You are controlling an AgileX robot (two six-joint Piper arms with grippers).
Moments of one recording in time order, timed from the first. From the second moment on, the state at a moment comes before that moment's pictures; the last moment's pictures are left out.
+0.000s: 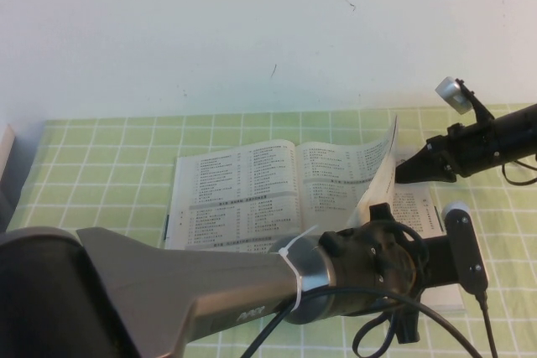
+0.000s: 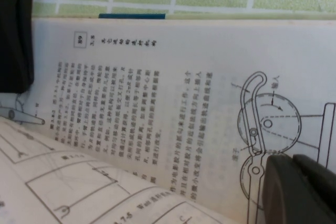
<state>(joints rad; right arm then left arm) -0.04 2.41 -1.69 1.12 1.14 -0.98 -1.07 2.09 -1.39 0.56 0.33 -0.01</state>
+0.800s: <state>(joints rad) 0.02 2.42 -1.71 1.05 1.12 -0.88 -1.07 2.06 -1.38 1.05 0.58 -0.62</state>
